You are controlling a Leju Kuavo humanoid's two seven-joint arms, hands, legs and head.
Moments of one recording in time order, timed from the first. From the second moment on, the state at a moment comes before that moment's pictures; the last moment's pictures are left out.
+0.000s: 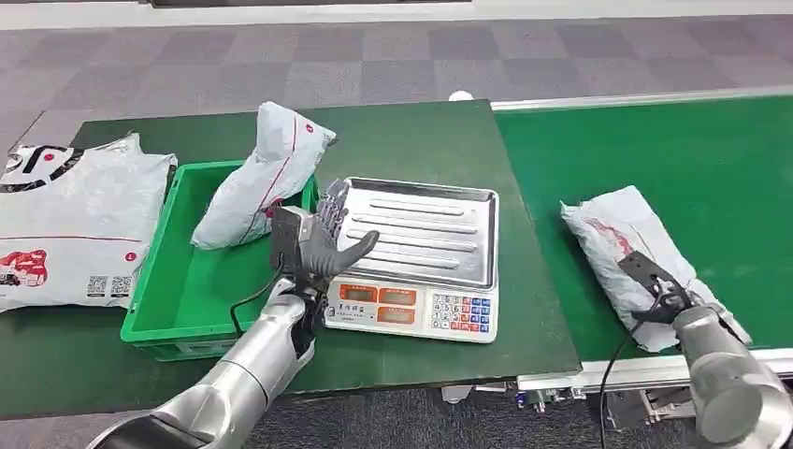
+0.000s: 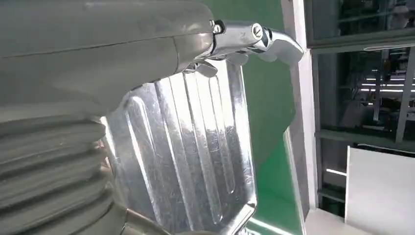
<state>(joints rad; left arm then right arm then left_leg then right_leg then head) -0.72 -0.32 -0.30 -0.39 0.17 -0.02 -0.65 -0.70 -0.33 -0.63 -0.28 1.33 0.17 0.18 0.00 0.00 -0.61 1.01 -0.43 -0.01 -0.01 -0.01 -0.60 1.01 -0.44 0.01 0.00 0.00</state>
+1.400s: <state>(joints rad) -0.71 -0.31 -0.21 -0.39 0.09 -0.03 -0.65 -0.54 -0.22 -0.36 -0.66 0.79 -0.43 -0.37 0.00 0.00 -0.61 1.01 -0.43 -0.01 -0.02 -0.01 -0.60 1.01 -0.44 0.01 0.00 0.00</state>
